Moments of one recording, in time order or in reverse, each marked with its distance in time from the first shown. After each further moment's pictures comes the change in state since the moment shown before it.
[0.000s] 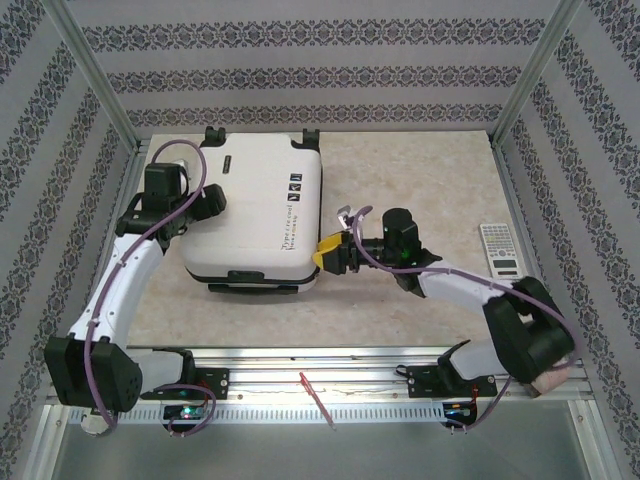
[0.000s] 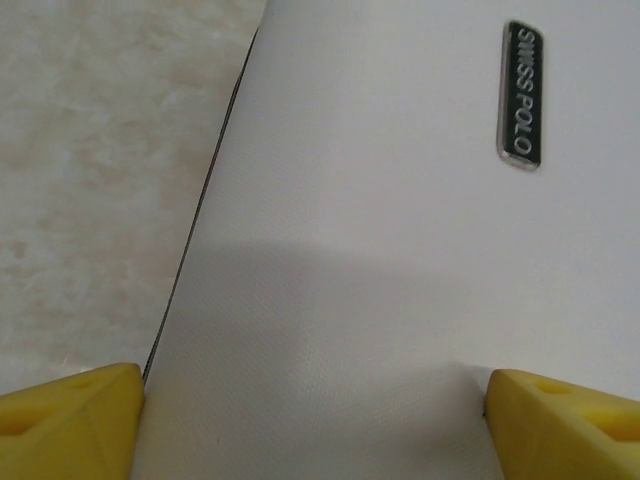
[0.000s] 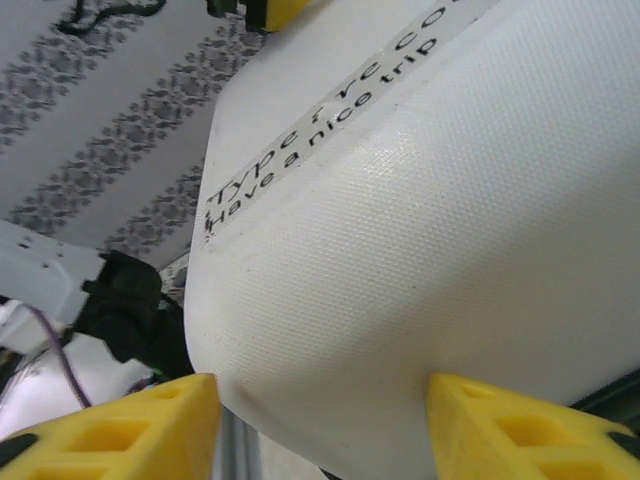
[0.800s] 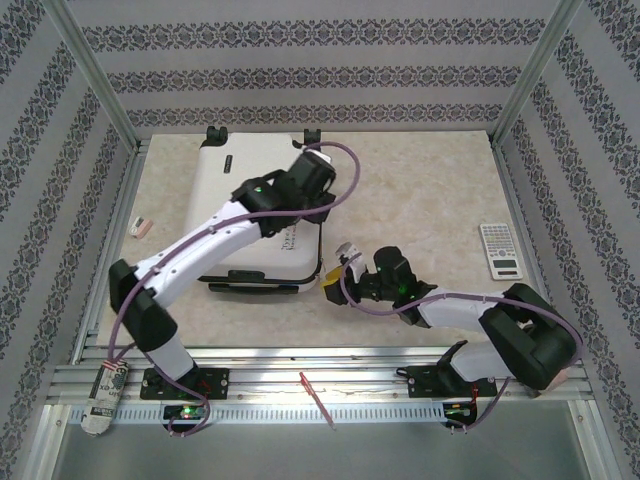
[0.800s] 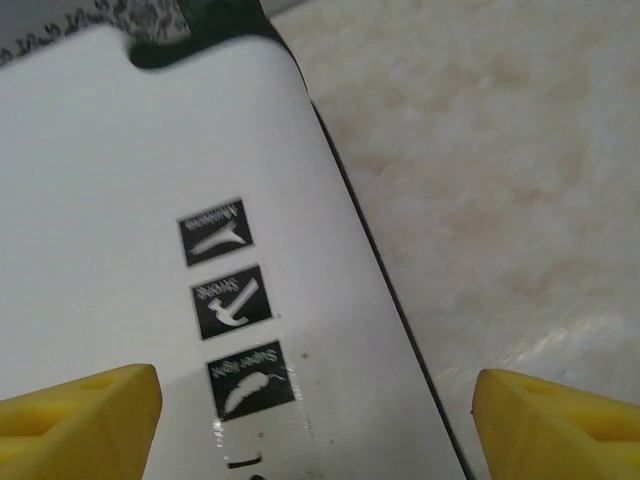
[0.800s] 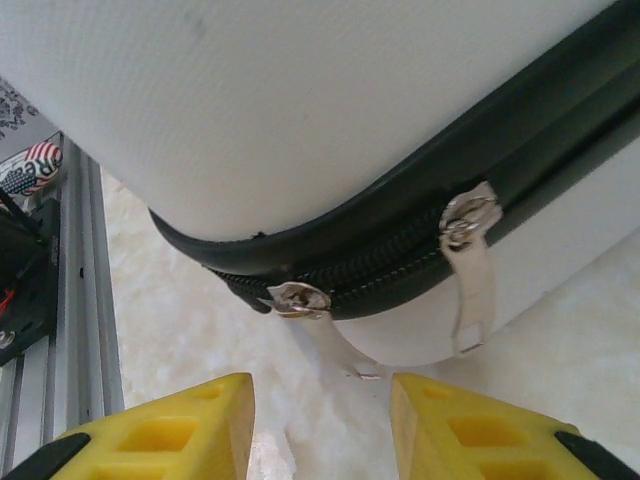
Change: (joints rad) left arm -0.742 0.473 0.598 -0.289 -0.503 0.152; right arm 0.152 0.008 -0.243 0.091 0.331 -0.154
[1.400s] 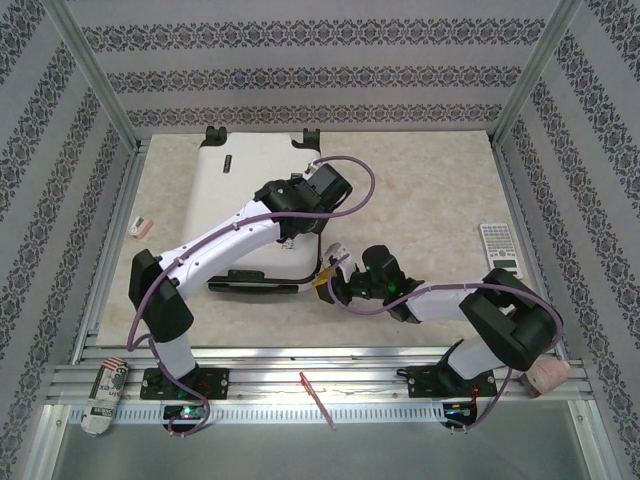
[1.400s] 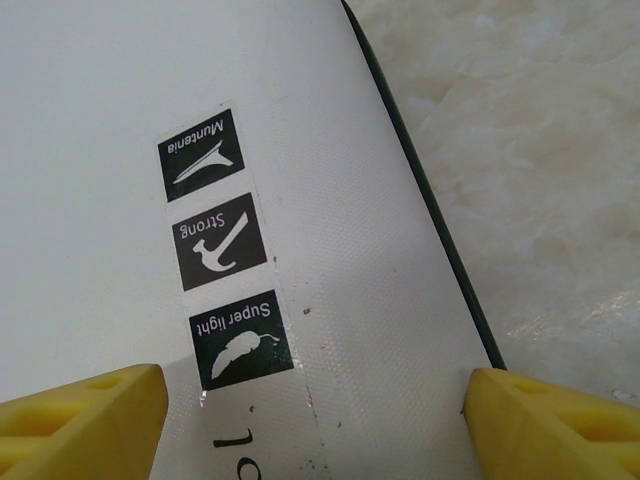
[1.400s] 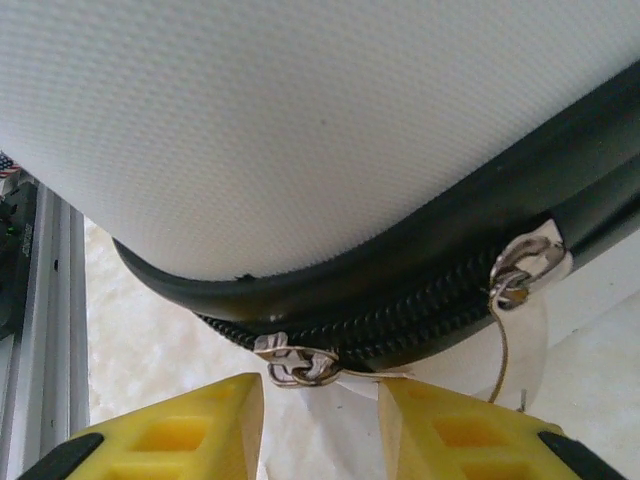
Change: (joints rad) left arm -0.023 0.075 0.021 -0.110 -0.113 -0.035; right arm 0.034 0.119 0.058 0.053 0.030 -0.044
